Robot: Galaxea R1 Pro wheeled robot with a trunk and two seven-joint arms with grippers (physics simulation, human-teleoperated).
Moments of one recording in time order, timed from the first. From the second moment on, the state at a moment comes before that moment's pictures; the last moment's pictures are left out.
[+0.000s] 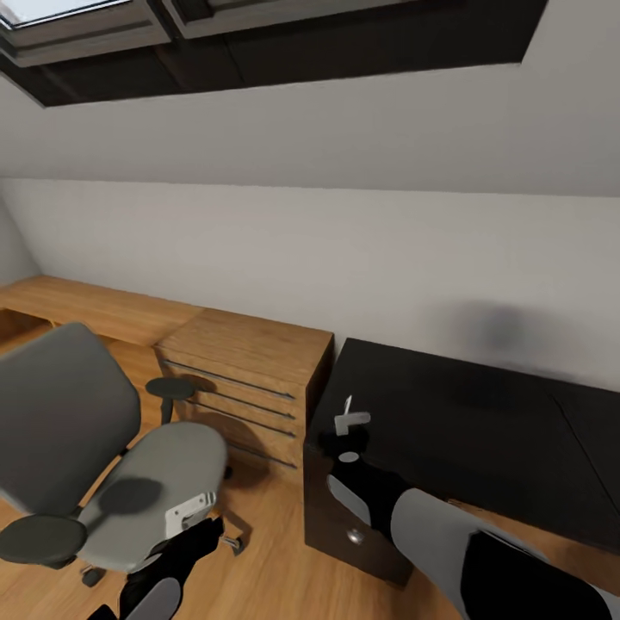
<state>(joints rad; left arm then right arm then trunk) -0.19 0.31 -0.61 -1.48 1.07 0.24 0.89 -0.89 0.17 1.11 -0.34 -0.89 -0.02 -0.51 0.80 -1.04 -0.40</state>
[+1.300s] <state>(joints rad) -0.19 0.29 -0.67 -1.55 1.07 0.23 0.90 -0.93 0.17 0.97 -0.30 -0.92 0.12 -0.49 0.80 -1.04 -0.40</state>
